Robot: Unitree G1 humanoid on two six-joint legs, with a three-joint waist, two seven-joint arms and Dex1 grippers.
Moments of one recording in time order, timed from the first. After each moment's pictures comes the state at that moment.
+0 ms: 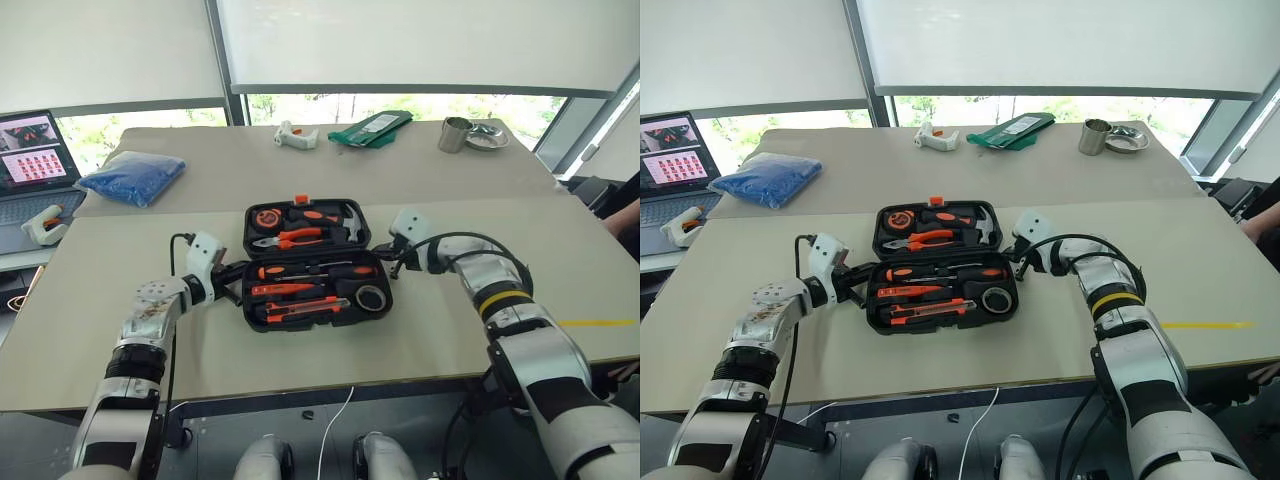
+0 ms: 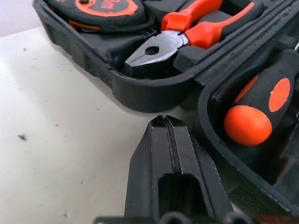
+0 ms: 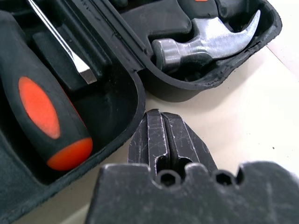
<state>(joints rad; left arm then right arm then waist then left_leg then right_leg) -0.58 0.50 0.04 0.58 -0.21 0.15 -0.85 -1.03 -0.44 0.20 1.10 -0.06 -0.14 0.96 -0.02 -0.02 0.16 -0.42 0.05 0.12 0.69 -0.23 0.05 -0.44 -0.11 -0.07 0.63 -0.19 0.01</state>
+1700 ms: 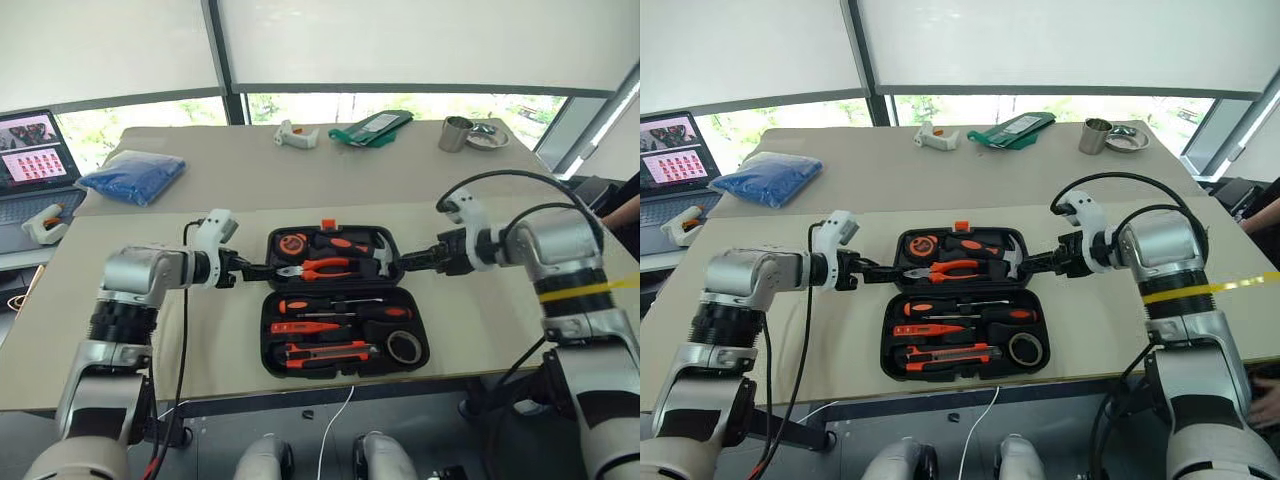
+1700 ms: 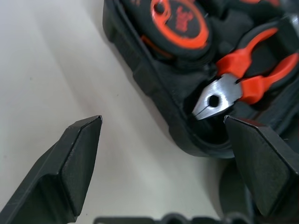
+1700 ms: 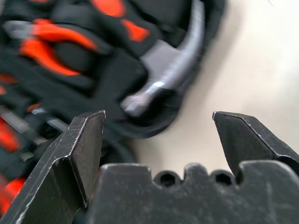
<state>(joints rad) -0.79 0.58 -0.04 0.30 -0.35 1.12 -0.78 -1.00 -0.65 0.14 0.43 0.23 1.23 0.90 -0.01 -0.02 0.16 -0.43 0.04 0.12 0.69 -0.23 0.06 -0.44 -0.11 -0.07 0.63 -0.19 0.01</state>
